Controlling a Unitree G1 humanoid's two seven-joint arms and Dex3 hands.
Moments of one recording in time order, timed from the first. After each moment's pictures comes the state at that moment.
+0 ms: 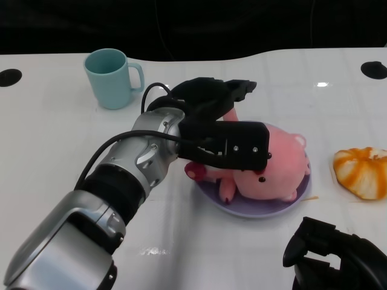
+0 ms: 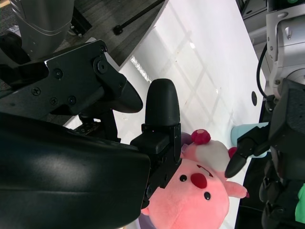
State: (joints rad) left arm -0.95 0.02 -0.54 0.87 0.65 -0.09 -0.11; right arm 0.38 -0.22 0.08 -0.64 0.26 0.50 0.26
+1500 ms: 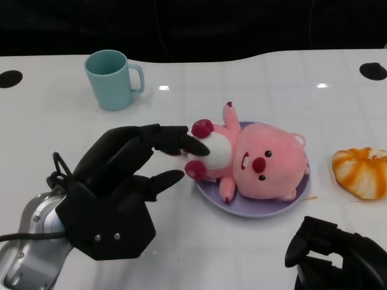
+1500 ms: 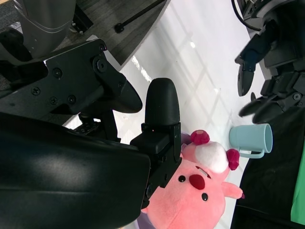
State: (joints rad) left arm -0.25 0.30 -0.21 0.04 0.30 -0.29 -0.21; right arm 0.38 -0.23 0.07 -0.65 0.25 0.50 0.28
